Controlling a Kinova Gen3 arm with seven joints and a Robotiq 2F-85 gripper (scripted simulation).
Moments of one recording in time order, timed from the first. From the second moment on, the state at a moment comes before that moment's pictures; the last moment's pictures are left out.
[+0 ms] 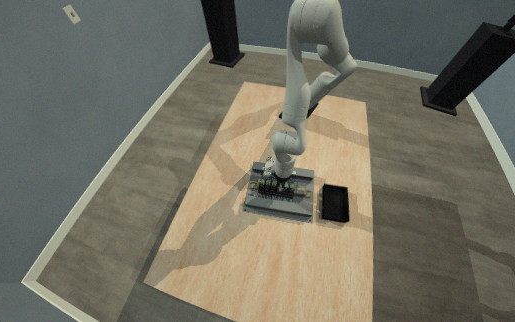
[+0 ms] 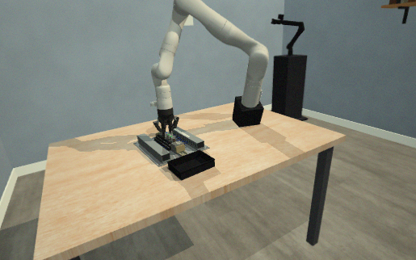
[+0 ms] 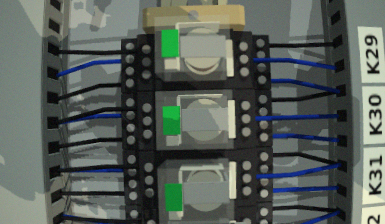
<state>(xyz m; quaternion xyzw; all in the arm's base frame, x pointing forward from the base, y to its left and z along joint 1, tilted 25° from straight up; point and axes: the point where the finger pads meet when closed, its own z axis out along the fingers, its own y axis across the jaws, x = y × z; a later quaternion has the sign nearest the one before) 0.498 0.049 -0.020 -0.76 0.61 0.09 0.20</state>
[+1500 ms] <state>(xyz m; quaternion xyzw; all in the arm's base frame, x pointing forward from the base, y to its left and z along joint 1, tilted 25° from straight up) 0.496 0.048 -0.021 -0.75 0.61 0.07 0.23</state>
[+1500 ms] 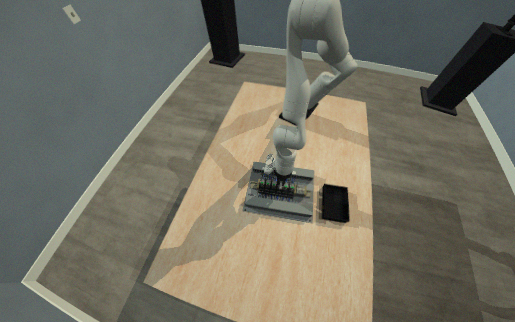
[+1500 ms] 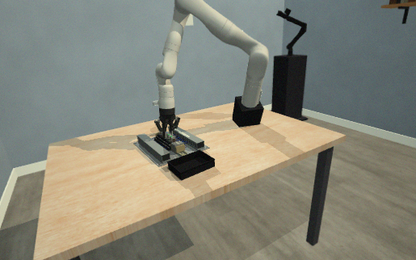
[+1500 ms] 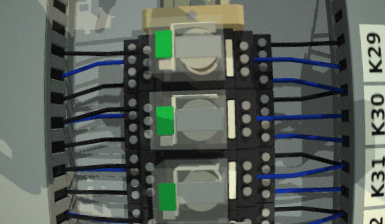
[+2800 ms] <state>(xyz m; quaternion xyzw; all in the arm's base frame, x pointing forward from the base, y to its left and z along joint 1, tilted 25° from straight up) 0.496 0.048 -0.020 -0.76 0.61 0.08 0.22</state>
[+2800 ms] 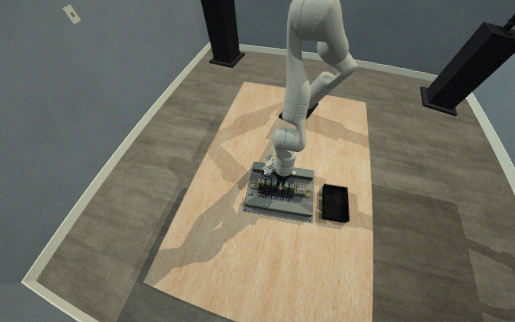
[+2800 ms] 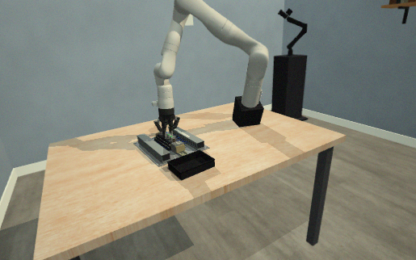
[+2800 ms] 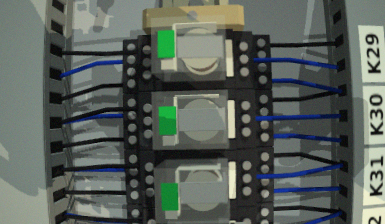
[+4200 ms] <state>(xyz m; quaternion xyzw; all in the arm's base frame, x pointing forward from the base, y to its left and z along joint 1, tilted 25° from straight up) 0.498 0.048 -0.020 -0.76 0.61 0.10 0.19</state>
